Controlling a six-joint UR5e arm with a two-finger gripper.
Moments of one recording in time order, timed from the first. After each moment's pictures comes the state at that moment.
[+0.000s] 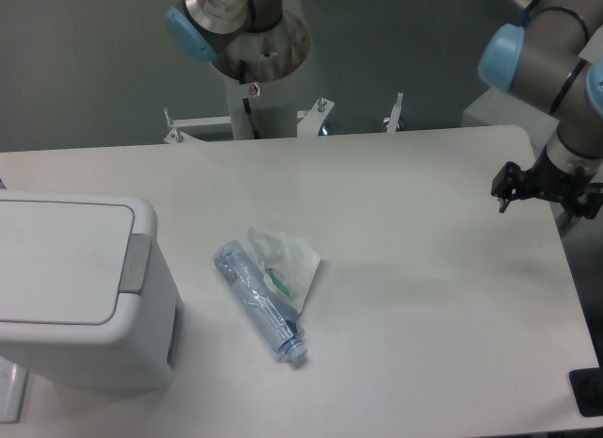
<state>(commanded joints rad) 2.91 -2.08 -1.35 -1.20 1.43 1.13</state>
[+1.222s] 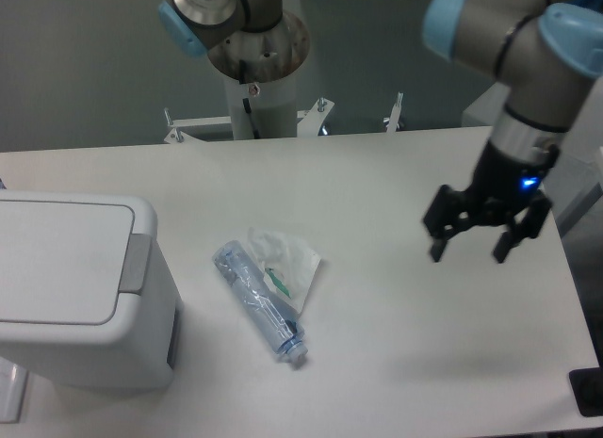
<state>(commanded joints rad) 2.65 -1.88 -1.33 -1.22 1.05 0.41</state>
